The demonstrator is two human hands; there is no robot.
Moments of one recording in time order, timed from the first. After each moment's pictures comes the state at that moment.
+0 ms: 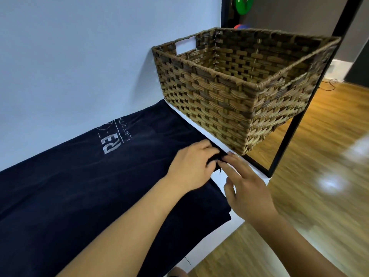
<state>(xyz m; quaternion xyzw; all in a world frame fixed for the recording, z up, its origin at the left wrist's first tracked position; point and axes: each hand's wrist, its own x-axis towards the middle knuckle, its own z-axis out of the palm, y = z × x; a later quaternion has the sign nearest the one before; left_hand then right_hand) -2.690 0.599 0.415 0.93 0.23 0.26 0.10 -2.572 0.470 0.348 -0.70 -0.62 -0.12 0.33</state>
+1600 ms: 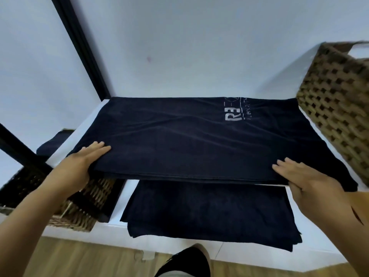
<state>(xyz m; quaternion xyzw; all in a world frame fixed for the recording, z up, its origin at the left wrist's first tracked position) -3.164 0.487 0.419 0.69 0.73 0.07 0.01 -2.617 0.525 0.386 -0.51 -0.82 -0.08 0.25</state>
